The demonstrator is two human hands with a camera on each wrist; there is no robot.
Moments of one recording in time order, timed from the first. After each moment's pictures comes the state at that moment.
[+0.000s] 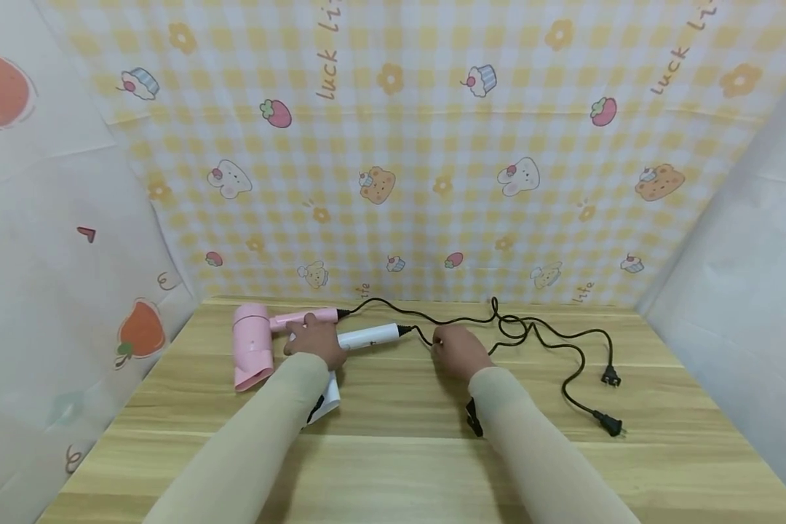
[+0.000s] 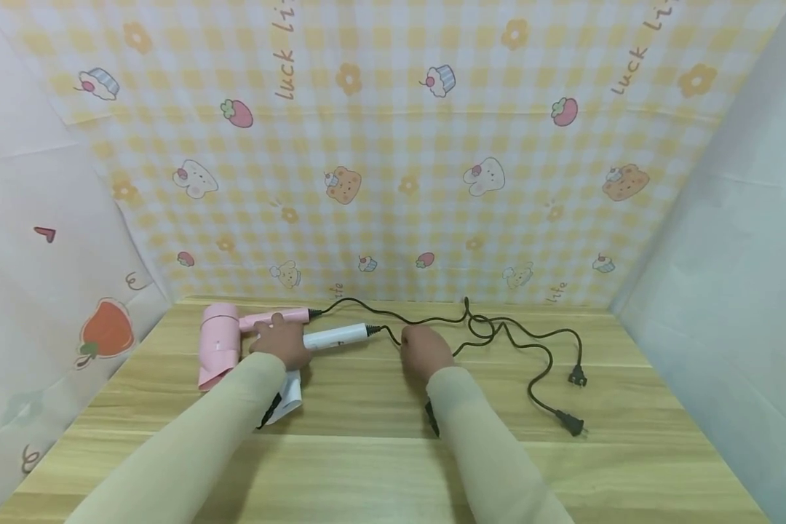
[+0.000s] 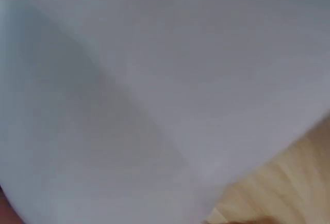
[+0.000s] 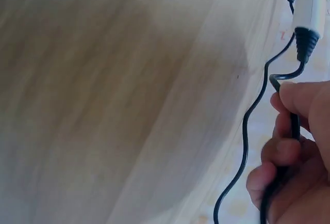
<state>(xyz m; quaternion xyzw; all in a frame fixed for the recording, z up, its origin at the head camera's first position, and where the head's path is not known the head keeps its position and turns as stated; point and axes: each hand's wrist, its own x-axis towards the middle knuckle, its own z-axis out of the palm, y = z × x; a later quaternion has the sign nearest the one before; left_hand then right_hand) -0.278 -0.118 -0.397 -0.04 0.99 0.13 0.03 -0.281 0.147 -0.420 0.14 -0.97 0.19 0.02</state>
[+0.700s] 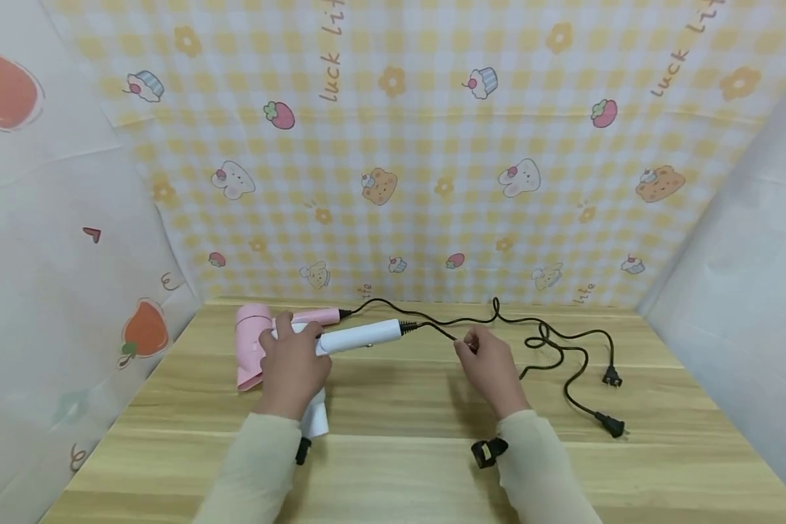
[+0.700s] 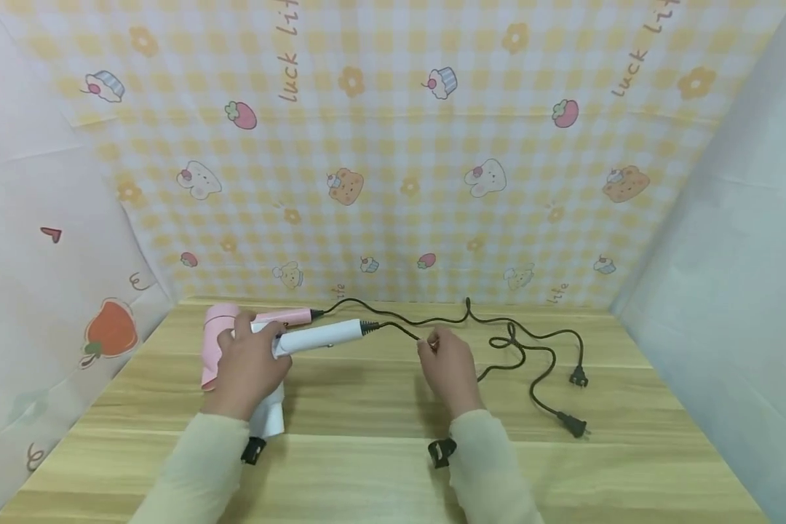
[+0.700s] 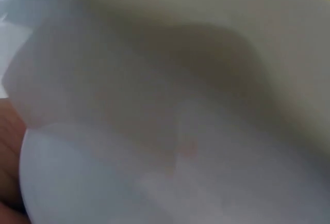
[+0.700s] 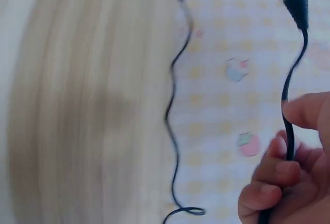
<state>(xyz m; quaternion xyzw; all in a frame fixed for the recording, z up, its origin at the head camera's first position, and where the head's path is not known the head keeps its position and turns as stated) -0.195 -0.131 -0.358 -0.02 0.96 0.24 -0.14 -0.215 0.167 -0.393 0.02 -0.92 0.39 0.10</state>
